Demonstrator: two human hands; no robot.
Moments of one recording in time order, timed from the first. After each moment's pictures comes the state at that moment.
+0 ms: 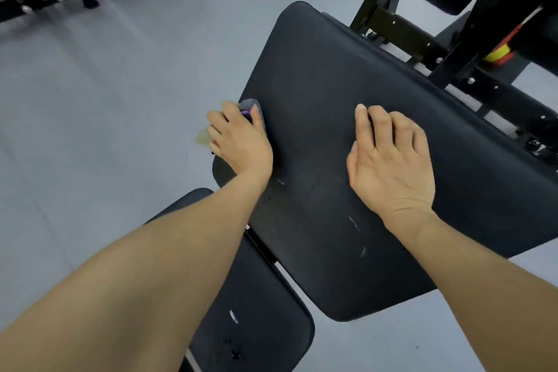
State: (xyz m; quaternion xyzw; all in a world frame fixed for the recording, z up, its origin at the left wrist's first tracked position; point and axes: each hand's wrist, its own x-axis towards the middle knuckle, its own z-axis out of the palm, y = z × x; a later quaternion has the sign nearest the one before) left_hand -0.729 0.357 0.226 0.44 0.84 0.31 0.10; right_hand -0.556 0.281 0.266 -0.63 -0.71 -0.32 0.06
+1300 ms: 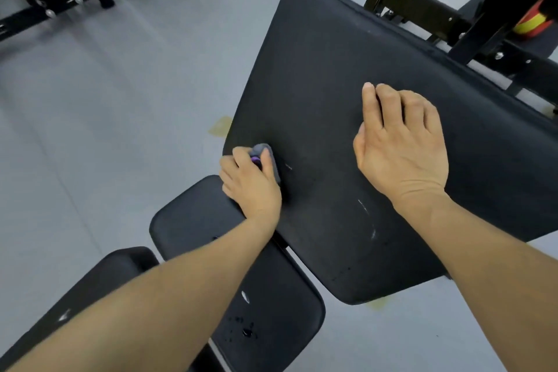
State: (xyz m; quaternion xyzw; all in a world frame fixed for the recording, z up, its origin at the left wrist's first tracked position) left_hand -0.730 0.274 0.194 0.44 0.83 0.32 0.13; right_hand -0.553 0.281 0.265 -0.62 -0.70 -0.36 0.07
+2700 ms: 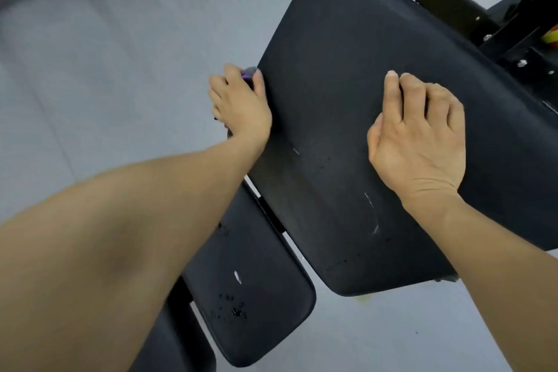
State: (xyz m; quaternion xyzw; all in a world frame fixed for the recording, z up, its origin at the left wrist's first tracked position) left_hand -0.754 0.360 0.216 0.41 0.83 0.36 0.12; right_hand -0.552 0.281 0.260 -0.61 -0.70 -0.37 0.08
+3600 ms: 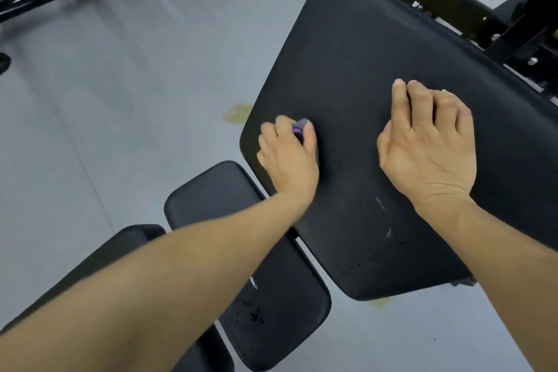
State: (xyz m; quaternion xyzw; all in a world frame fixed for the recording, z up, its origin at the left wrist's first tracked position) left_hand -0.707 0.288 0.221 0.49 0.78 0.37 0.13; right_hand -0.554 0.281 0.264 -0.61 -0.70 -0.36 0.08
